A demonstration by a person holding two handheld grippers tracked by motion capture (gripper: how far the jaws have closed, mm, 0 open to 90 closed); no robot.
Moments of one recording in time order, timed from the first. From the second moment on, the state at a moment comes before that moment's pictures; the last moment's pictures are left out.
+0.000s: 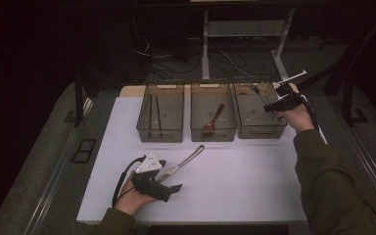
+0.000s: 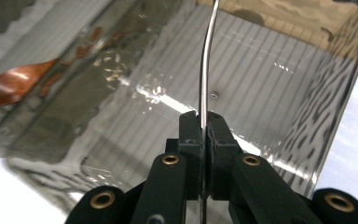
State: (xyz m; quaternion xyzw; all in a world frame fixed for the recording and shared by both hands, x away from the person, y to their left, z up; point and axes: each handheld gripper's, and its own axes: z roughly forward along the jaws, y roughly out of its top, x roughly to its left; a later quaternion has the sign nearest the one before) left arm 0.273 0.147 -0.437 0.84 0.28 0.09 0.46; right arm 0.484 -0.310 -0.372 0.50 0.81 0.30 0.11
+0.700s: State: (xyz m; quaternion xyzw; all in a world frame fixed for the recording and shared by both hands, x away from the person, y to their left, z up) left arm 0.273 0.146 -0.437 0.84 0.27 0.09 0.46; right arm 0.480 -0.312 -0.374 0.50 0.80 0.31 0.13
